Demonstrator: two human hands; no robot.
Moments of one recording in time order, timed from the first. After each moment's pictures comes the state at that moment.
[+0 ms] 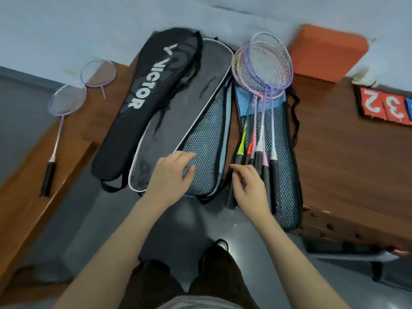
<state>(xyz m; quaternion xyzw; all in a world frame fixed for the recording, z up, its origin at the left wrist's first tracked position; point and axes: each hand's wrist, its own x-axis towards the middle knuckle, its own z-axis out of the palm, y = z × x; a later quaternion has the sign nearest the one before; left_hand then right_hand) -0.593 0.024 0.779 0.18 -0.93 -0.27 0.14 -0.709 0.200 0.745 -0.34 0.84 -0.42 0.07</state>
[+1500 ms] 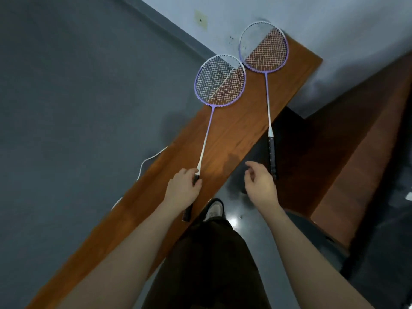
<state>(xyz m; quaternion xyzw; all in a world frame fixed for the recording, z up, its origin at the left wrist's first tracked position) -0.326 -0.505 0.580 0.53 -0.76 -0.36 -0.09 -0.511 -0.406 0.588 -0.35 0.85 -0.23 0.33</state>
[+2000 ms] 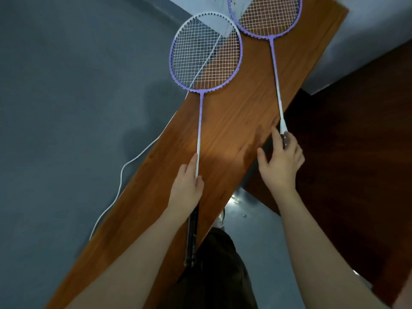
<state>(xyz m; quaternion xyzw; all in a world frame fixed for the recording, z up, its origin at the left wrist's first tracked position) -0.384 -0.558 0.449 0.51 -0.74 -0.43 -0.01 -0.584 -0.474 0.459 -0.32 0.93 -0.12 0.13</state>
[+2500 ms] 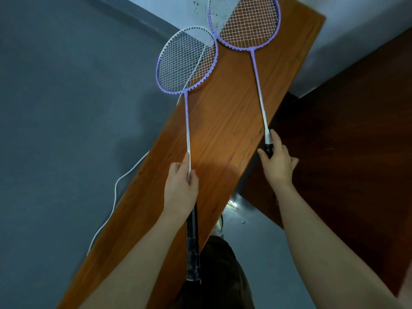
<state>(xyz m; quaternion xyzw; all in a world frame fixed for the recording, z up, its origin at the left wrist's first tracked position) -0.413 -0.576 0.466 0.51 -0.75 -0.42 0.06 -0.627 -0.478 0.428 -0.22 0.94 -0.15 0.20</state>
